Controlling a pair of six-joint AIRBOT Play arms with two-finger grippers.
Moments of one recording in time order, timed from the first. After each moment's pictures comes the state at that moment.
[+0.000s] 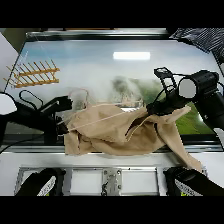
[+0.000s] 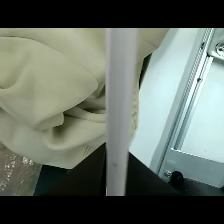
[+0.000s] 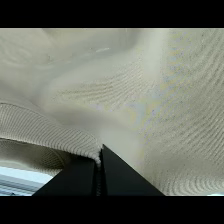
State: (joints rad) left arm -0.10 -0.87 1.00 1.15 -1.69 -0.49; right arm 0.38 -1.12 1.30 -1.54 1.56 1.74
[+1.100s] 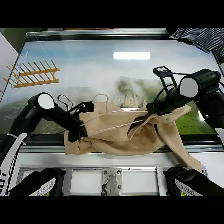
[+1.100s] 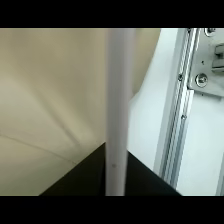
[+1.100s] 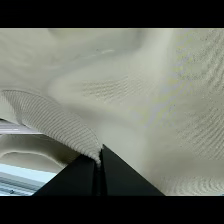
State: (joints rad) left arm -0.25 -1.12 0.91 1.02 -1.51 -0.46; right arm 0.38 -1.12 1.33 -1.53 1.57 1.70
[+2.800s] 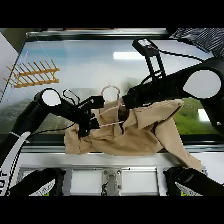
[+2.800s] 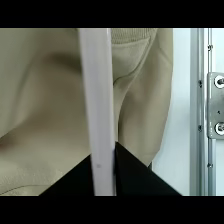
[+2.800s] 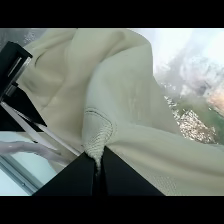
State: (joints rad) left arm -0.37 -1.14 1.02 0.91 -1.39 -0.37; right arm 0.59 -1.13 1.57 -1.30 1.37 1.67
